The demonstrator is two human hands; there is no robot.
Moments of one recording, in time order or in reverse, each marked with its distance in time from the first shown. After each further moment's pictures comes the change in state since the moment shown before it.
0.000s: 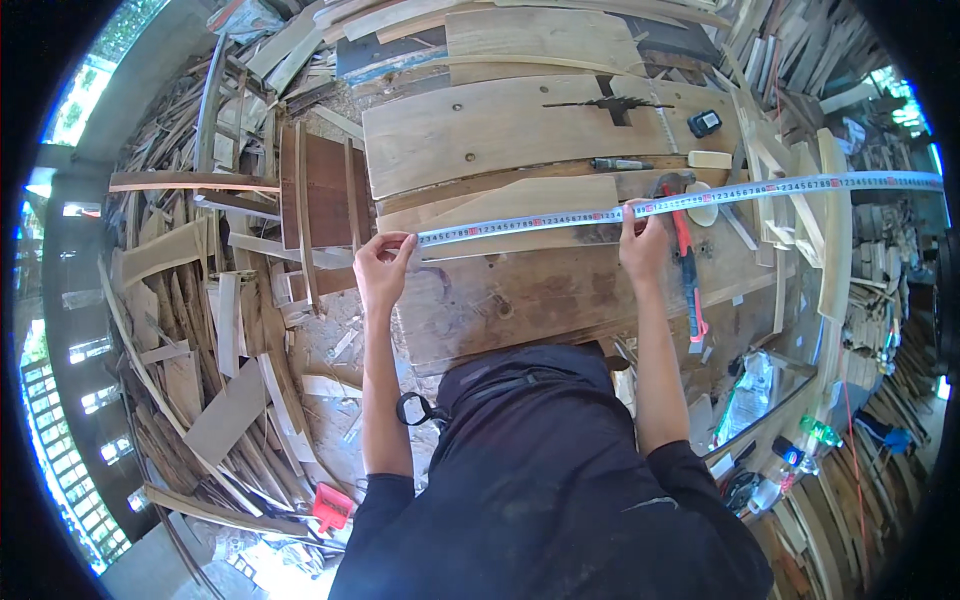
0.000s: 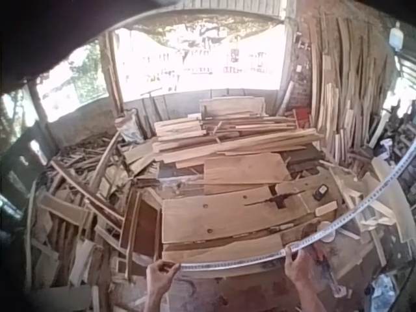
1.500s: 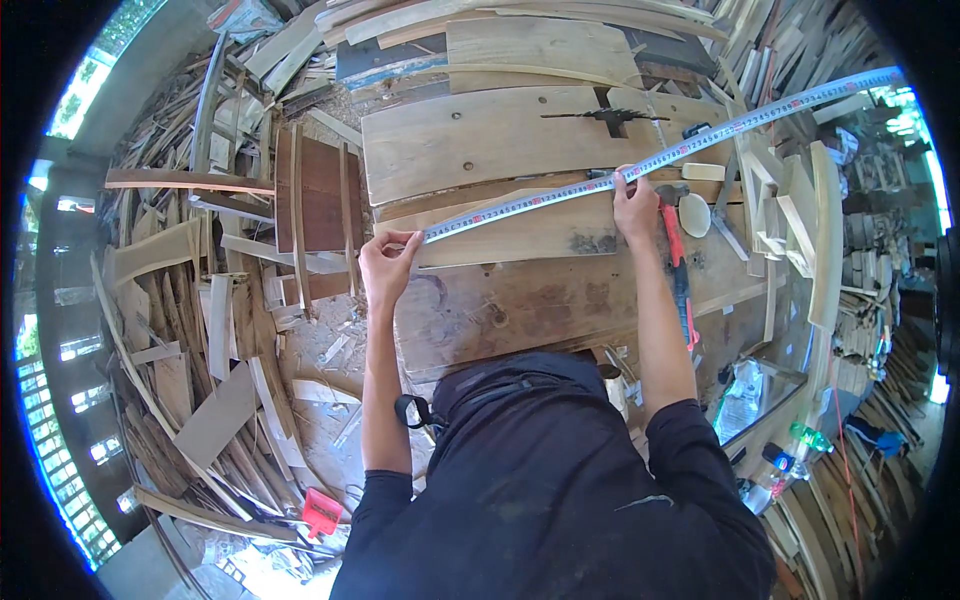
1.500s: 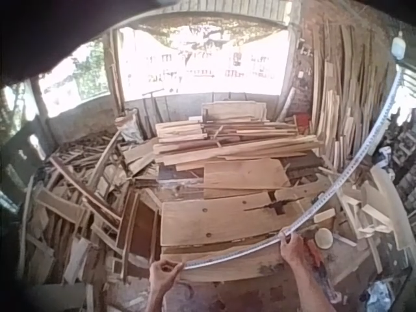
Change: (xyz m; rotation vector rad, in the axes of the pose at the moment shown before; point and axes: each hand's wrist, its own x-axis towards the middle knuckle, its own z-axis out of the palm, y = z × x) left_hand 0.015 -0.006 0.015 -0.009 -0.039 -0.051; right_hand 0.078 0.011 0.033 -0.087 -0.042 -0.070
